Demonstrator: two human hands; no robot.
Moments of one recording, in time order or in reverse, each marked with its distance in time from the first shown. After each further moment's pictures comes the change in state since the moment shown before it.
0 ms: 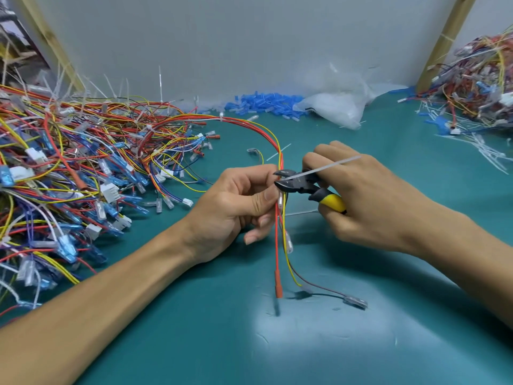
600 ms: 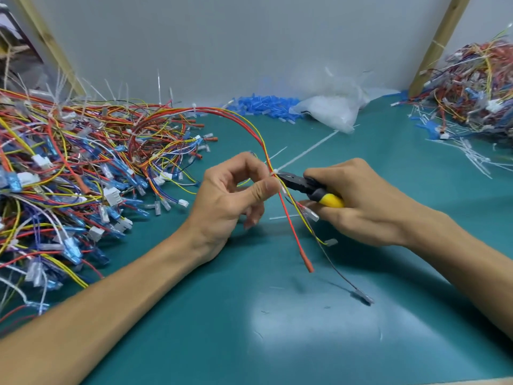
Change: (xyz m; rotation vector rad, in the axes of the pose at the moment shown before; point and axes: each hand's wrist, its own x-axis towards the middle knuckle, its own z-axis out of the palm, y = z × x) left_hand 0.007 -0.003 0.002 0.137 0.324 0.176; right_hand -0.003 0.009 -0.004 0.264 -0.051 0.162
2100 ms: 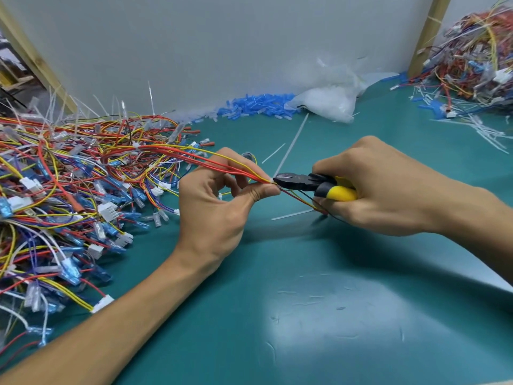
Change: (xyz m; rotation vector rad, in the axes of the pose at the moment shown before) left_hand -0.003 0.003 0.005 0.439 0.234 0.367; right_hand -0.008 -0.009 -0.018 -0.233 -0.025 0.031
